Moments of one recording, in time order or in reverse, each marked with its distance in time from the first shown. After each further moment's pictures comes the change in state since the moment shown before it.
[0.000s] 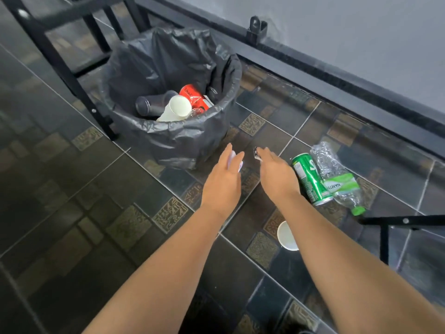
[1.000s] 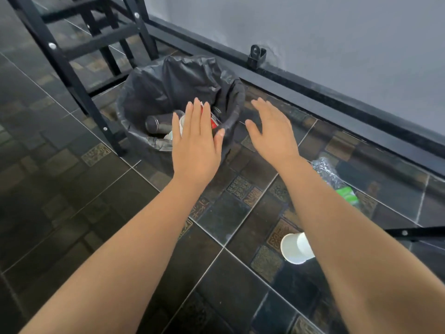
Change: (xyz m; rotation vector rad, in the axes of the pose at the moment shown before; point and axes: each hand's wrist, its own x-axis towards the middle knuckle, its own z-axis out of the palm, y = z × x) left_hand 0.058 -0.012 -0.098 0.476 0.331 0.002; right_hand 0.067 -0.053 -0.085 0.160 0.264 -0.180
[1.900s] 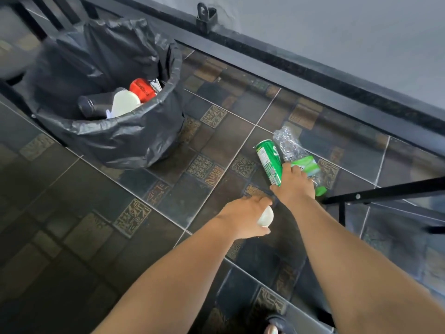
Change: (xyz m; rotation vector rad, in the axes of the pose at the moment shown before) left_hand -0.123 0.169 0.073 -0.293 -1.042 0.464; right_hand -0.158 0.157 0.002 -0.424 -0.505 0.604
